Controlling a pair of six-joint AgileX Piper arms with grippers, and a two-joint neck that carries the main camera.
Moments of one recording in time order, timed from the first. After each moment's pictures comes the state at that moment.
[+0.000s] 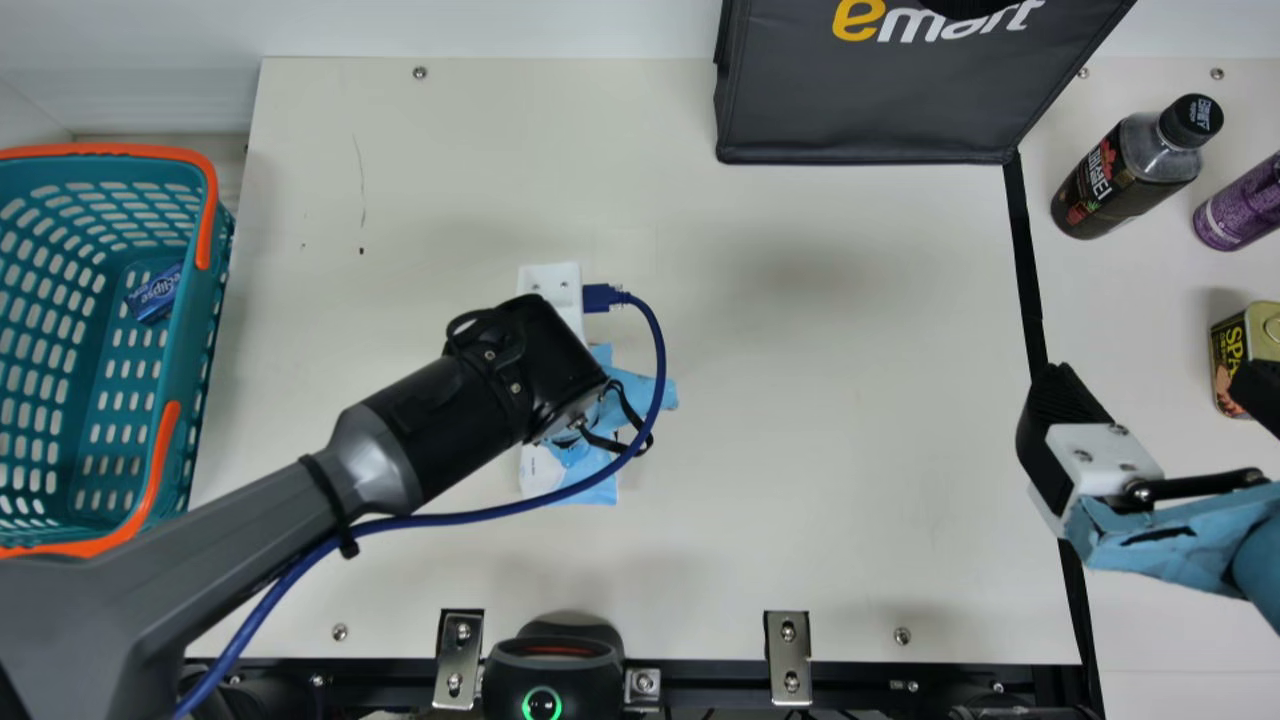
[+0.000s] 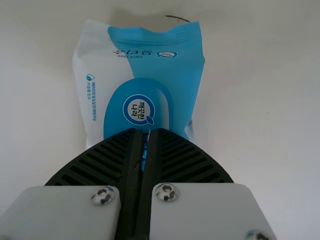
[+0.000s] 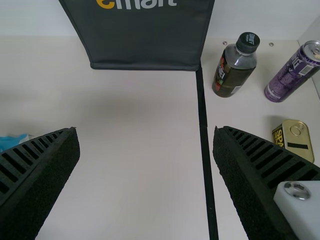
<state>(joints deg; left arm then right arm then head) -51.0 102.6 -74.8 4.7 64.2 -56.4 0.6 42.7 -69.8 -0.8 69.5 0.0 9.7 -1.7</state>
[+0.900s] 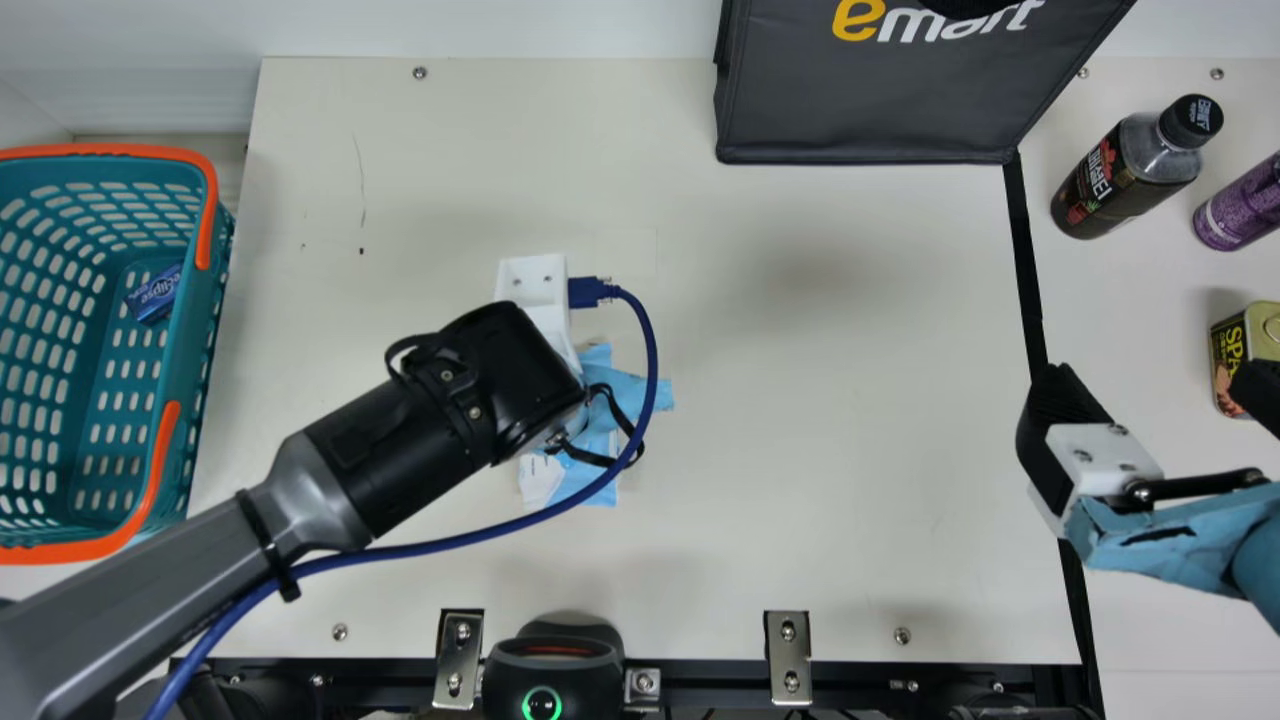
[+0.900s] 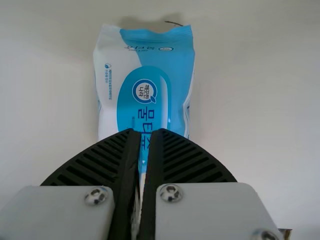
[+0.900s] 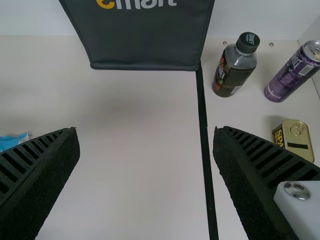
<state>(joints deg) -52.7 96.9 -76.7 6.0 68.6 -58.4 0.6 42.7 -69.8 -0.8 69.5 0.0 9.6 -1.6</state>
